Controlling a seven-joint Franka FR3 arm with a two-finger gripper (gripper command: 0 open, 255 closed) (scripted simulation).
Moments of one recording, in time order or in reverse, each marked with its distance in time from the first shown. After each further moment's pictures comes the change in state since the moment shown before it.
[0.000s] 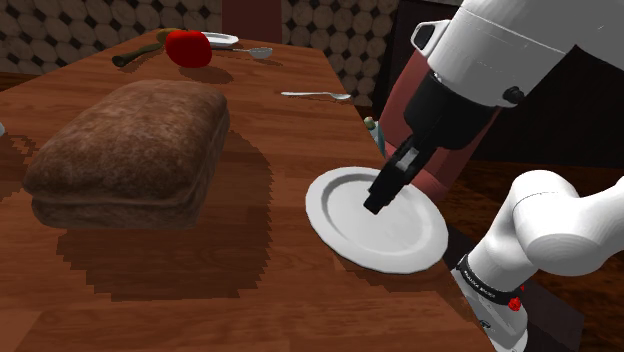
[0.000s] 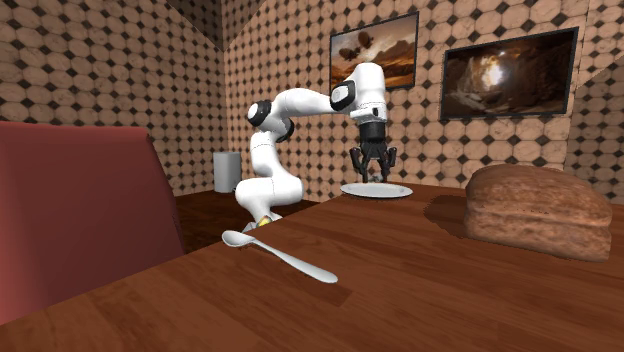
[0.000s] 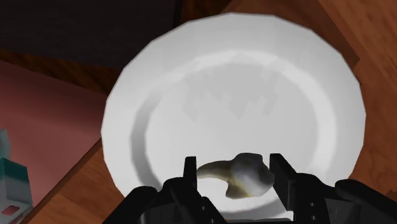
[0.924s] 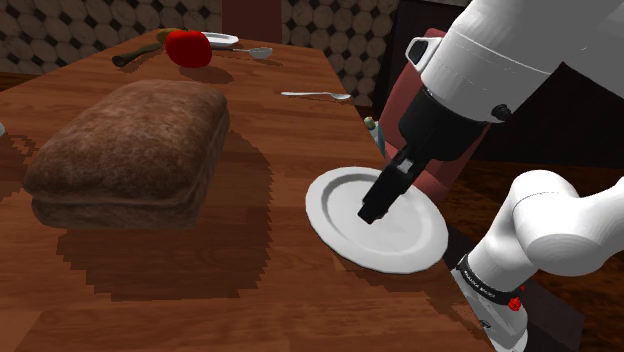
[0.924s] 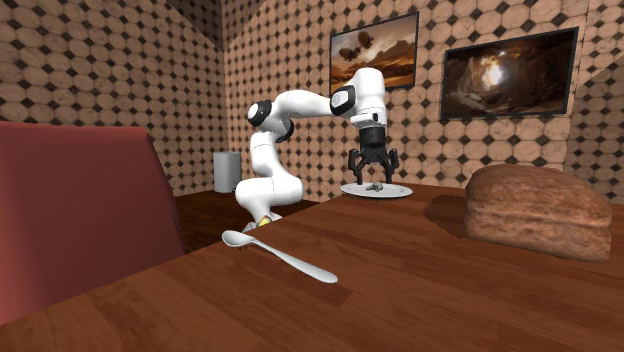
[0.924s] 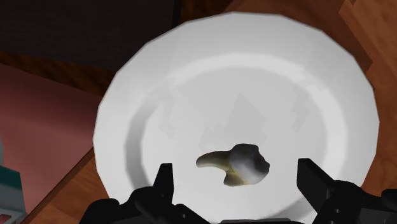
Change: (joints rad) arm 0.004 -0.003 0.011 -0.036 0.009 0.034 0.000
